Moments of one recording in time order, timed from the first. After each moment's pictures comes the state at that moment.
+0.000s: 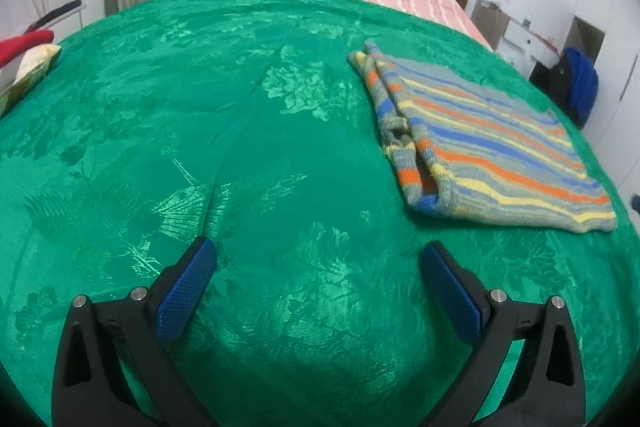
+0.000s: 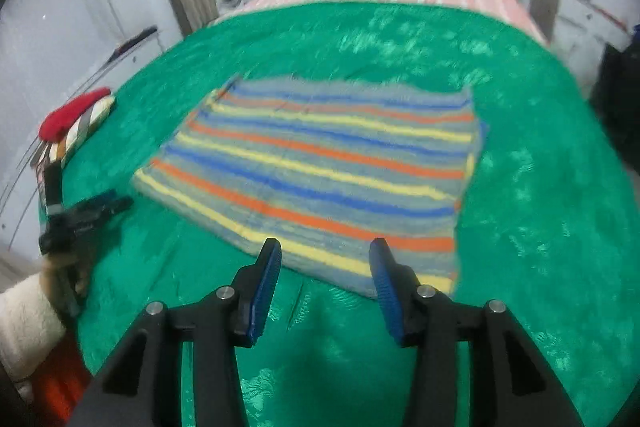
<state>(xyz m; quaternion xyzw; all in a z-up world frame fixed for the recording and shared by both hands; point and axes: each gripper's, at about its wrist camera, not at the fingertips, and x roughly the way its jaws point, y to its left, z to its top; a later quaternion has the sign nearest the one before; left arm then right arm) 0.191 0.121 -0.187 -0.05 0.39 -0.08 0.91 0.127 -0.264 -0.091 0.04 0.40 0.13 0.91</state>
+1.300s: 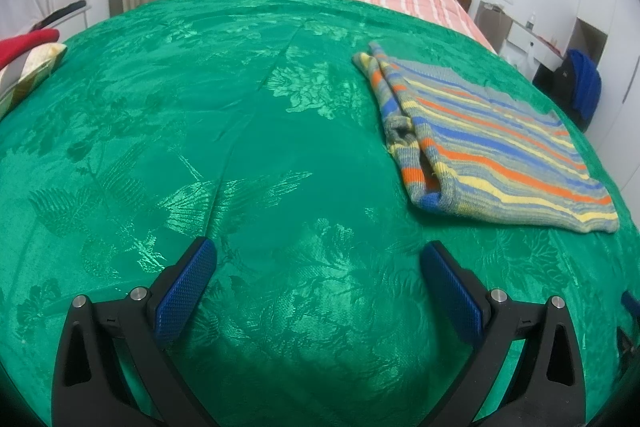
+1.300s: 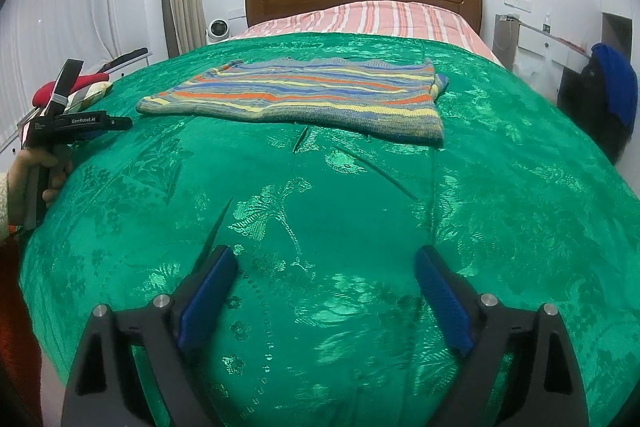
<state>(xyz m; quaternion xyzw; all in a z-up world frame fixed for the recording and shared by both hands) 0.186 0.126 -0.187 -0.05 0.39 -0.07 0.92 0.007 -0.251 -0.189 -0.01 0.31 0.07 0.95</state>
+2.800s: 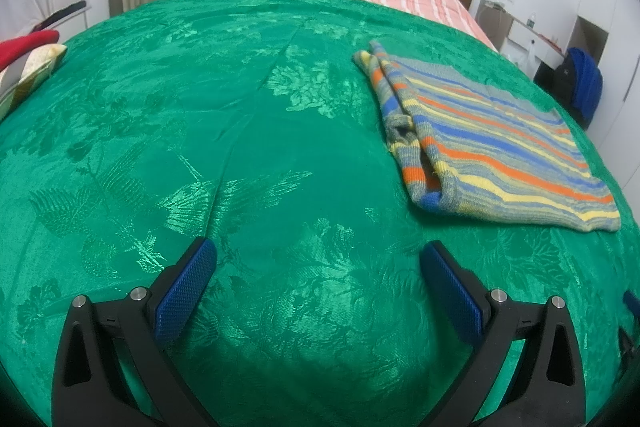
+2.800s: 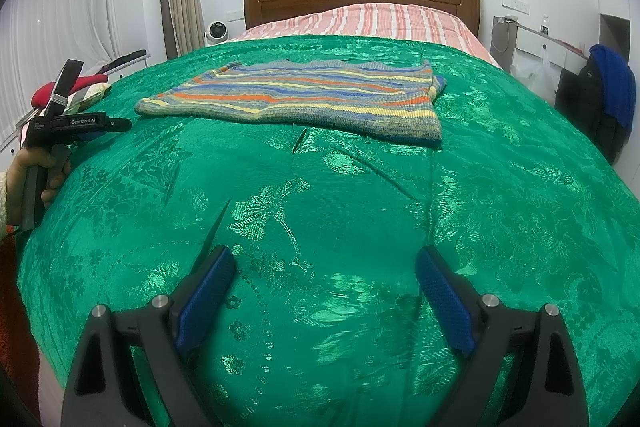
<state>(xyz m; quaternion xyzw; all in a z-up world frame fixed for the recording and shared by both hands) 0.187 0.126 -0.187 -0.05 0.39 -0.07 0.92 0.006 -0.252 -0.189 -0.01 0.31 0.07 0.95</state>
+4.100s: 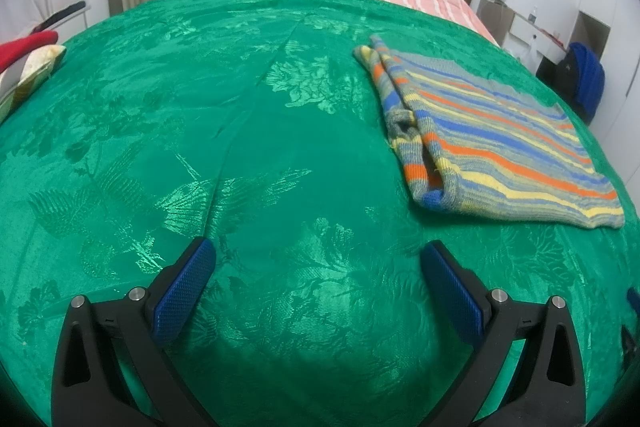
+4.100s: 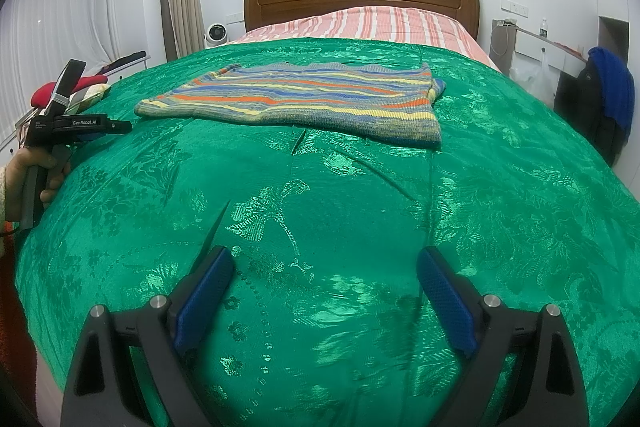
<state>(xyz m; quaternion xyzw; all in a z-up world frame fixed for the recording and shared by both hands) 0.193 0.122 -0.189 -0.04 0.40 -0.07 0.91 0.006 -0.251 -0.189 -0.02 0.31 0.06 0.95</state>
